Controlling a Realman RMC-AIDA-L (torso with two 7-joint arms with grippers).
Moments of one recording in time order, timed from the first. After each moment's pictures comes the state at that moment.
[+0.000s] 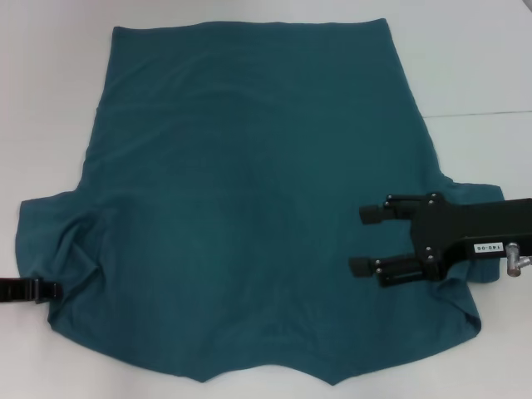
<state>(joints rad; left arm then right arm) -0.50 -2.15 0.75 1.01 2.65 1.18 -2.43 0.55 2.09 -0.66 -0.94 -2.12 -1.71 1.50</state>
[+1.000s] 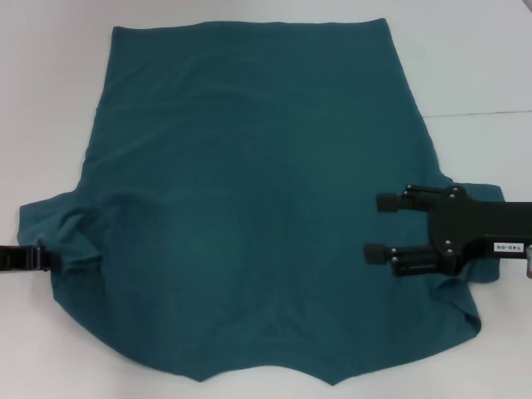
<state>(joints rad) -0.53 -2.13 0.74 1.11 2.60 1.31 -2.45 0.48 2.09 -0.65 -0.93 -2.01 -1.71 1.46</state>
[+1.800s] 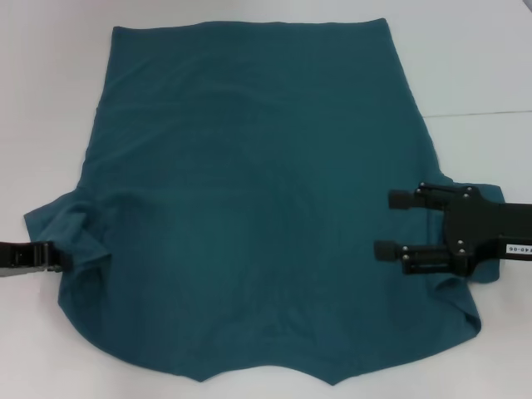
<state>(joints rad) -0.59 -2.09 0.66 1.00 2.59 1.36 -2.48 0.46 2.09 -0.62 -0.92 -1.99 -1.72 1.43</state>
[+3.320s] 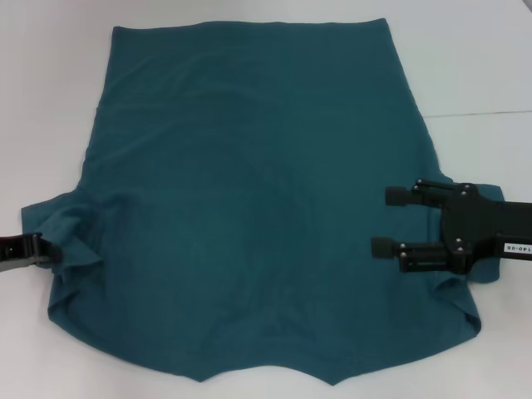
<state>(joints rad) -0.60 -2.08 0.59 0.93 2.57 1.31 -2.48 0.46 2.09 -0.62 -0.91 -1.96 -1.72 1.41</state>
